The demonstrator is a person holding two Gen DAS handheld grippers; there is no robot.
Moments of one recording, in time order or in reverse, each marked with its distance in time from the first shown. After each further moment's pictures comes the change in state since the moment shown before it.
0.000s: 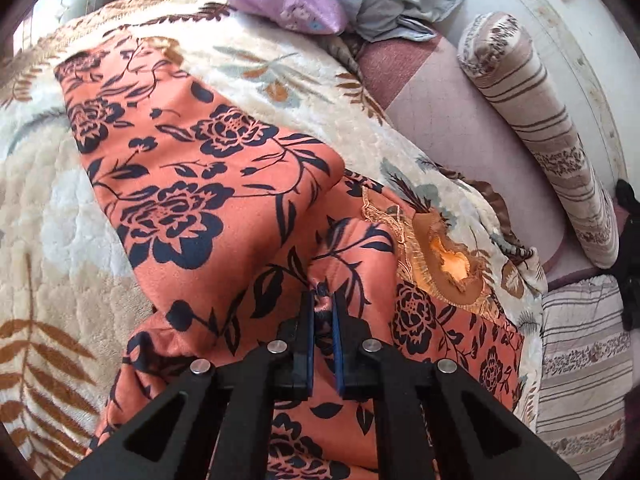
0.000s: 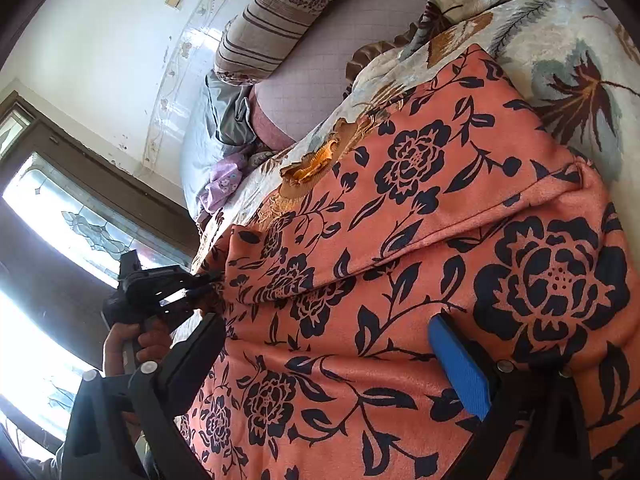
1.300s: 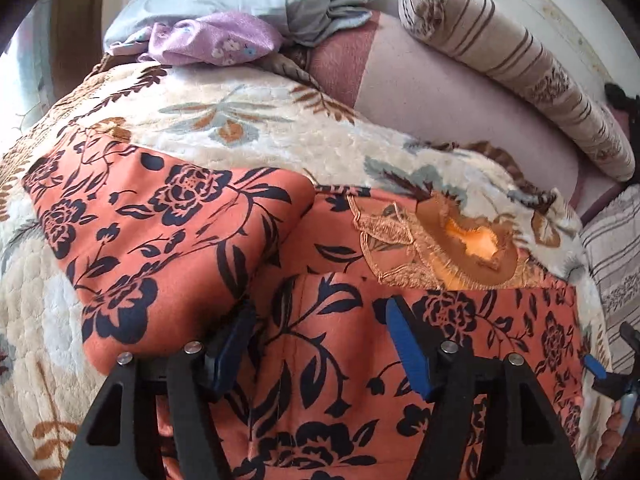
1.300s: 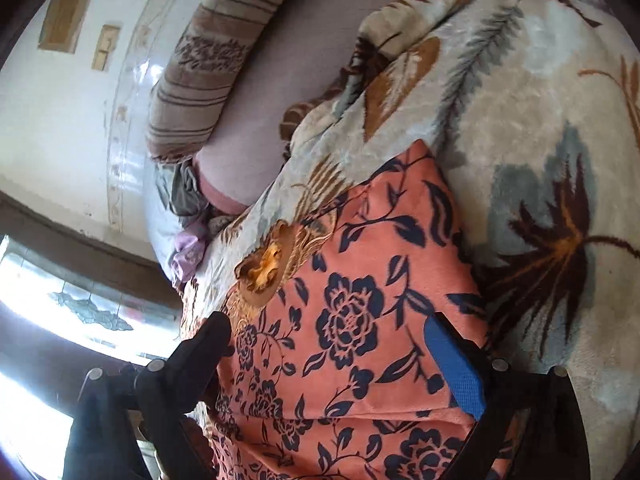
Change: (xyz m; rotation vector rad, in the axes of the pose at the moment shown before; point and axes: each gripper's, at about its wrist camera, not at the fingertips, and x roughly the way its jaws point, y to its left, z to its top) left arm 0.040 -0.026 0.018 0.343 -0.018 0.155; right arm -0.004 -0.039 0.123 0.166 0.008 -0.070
